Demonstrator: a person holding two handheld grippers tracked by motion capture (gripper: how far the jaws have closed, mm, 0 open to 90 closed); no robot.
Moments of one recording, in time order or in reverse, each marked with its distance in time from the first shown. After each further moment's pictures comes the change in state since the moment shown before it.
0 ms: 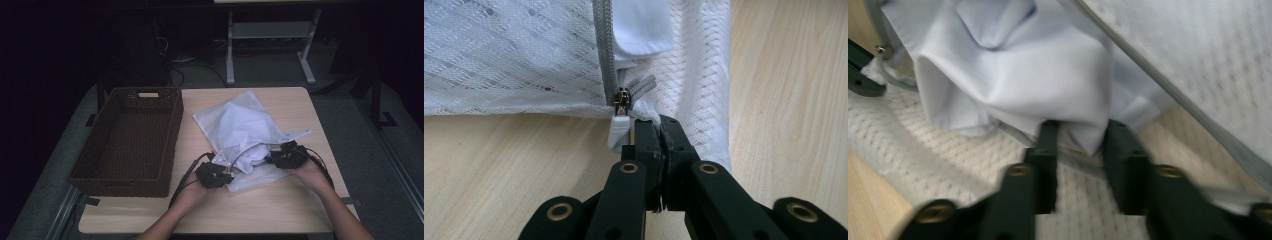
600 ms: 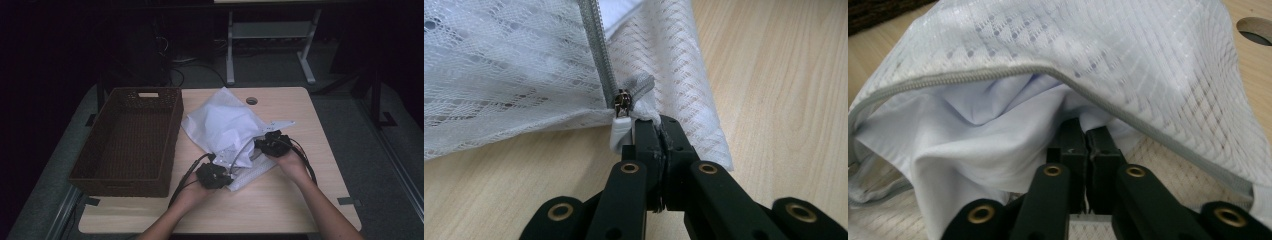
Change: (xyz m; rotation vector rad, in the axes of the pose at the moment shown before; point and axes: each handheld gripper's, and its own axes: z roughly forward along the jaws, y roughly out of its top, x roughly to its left) left arm 0.000 -0.001 0.002 0.028 -0.014 0.005; right arm 0.006 0.039 0.027 -0.102 -0.057 -0.002
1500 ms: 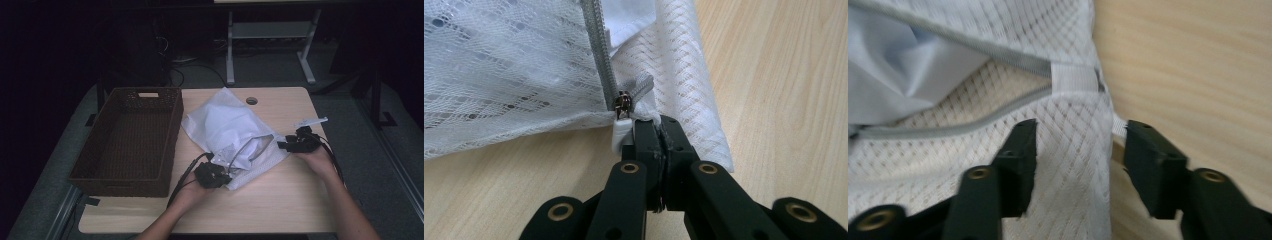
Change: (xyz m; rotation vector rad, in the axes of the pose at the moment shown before) left arm 0.002 -0.001 -0.004 -0.007 0.008 -0.003; right arm -0.086 -0.051 -0.022 0.058 -0.055 0.182
